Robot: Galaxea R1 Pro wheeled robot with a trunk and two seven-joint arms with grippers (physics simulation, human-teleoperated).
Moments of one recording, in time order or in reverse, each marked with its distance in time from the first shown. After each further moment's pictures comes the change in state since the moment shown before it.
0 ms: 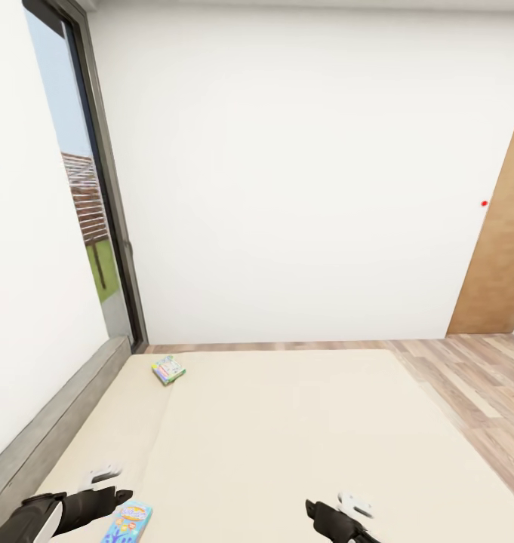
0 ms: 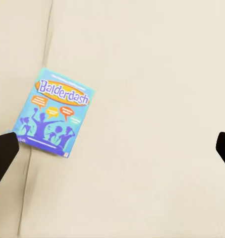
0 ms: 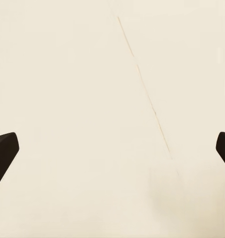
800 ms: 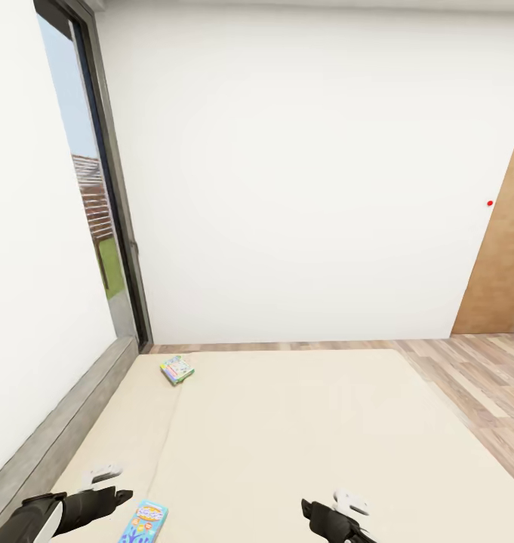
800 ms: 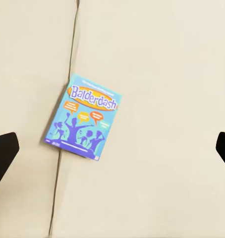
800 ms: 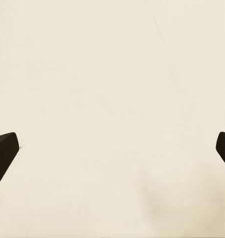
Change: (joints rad) left arm 0.000 -0.001 0.000 0.000 0.000 0.000 0.000; right arm 0.000 0.001 0.040 -0.001 -0.006 -0.006 -0.003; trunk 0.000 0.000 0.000
